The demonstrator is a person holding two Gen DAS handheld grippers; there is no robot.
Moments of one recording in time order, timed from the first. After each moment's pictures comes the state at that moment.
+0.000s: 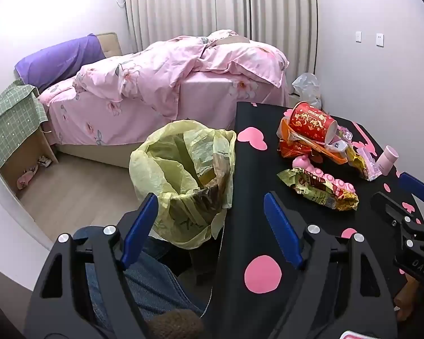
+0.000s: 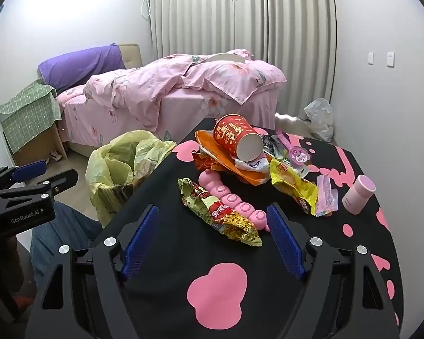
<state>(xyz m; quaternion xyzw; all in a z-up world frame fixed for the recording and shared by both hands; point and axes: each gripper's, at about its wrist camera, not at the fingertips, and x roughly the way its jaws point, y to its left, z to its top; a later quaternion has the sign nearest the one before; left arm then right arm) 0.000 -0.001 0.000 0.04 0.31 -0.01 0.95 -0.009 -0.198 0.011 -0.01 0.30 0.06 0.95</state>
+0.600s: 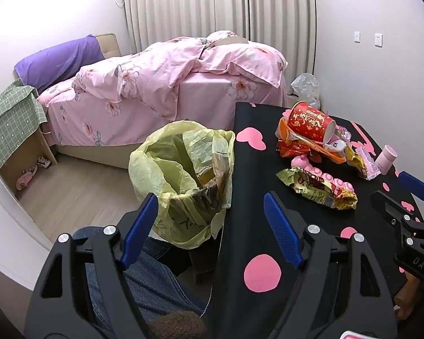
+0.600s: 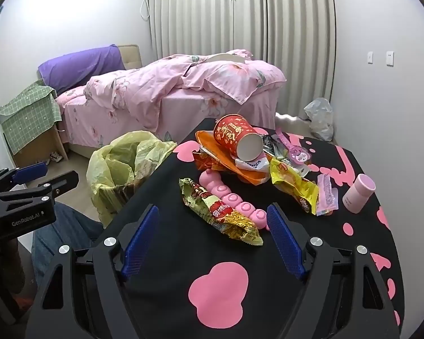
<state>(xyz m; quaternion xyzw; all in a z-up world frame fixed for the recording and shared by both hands) -0.002 -0.001 0.002 0.03 0.32 -0.01 0.95 -0.011 -0.198 0.011 -0.01 0.30 0.06 0.95</state>
